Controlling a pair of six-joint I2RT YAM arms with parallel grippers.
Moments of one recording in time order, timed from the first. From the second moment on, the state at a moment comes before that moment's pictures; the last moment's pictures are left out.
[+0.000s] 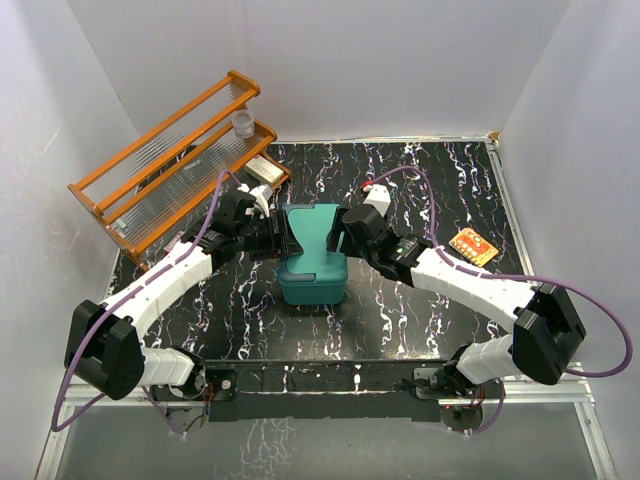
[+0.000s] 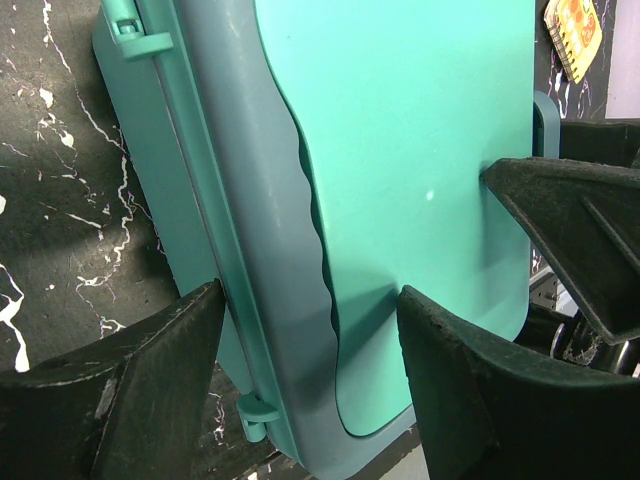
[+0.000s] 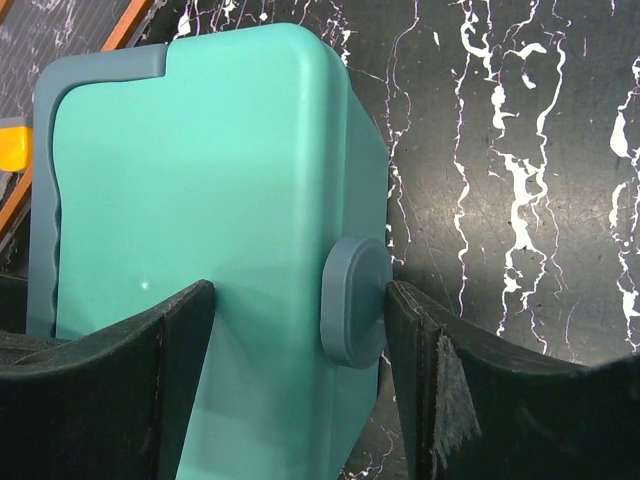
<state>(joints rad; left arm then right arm) -0.50 1.31 0.95 -0.42 0.29 -0.58 0.80 1.37 1.00 -0.29 0.38 0.73</state>
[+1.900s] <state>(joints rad) -0.49 1.31 0.95 -0.42 0.29 -0.58 0.67 1.12 0.80 -0.20 0.29 0.87</state>
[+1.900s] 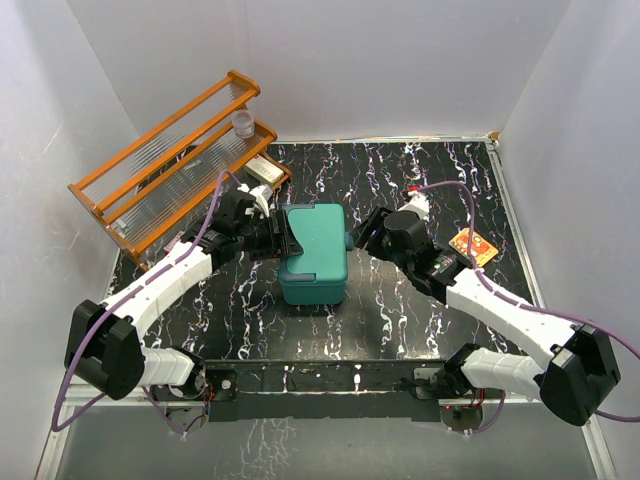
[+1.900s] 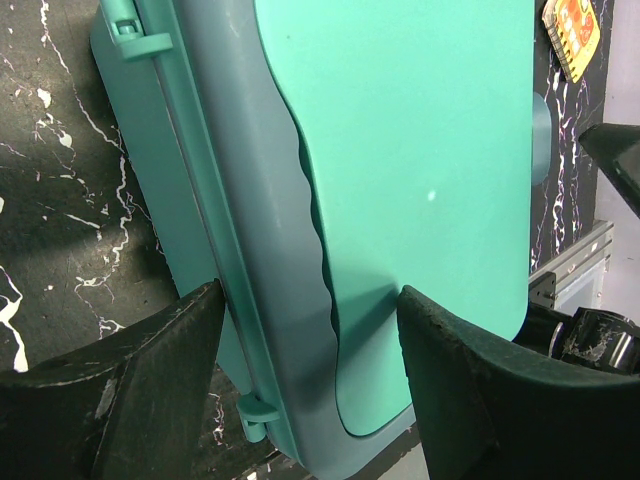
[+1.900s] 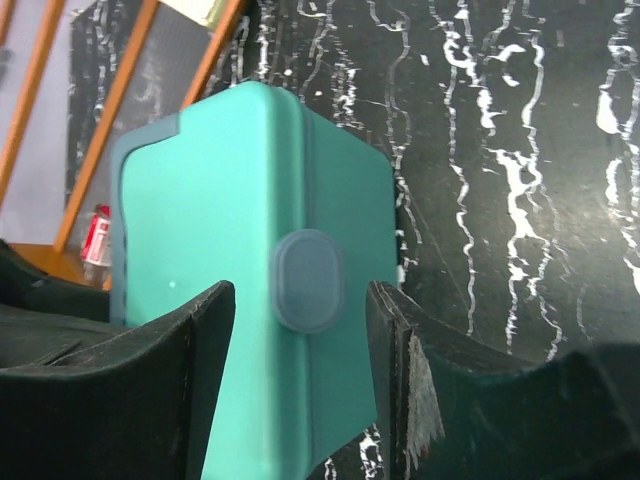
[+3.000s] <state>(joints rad) -0.49 1.31 0.95 -0.42 0.29 -0.58 0.58 1.16 0.66 0.05 0.06 0.93</state>
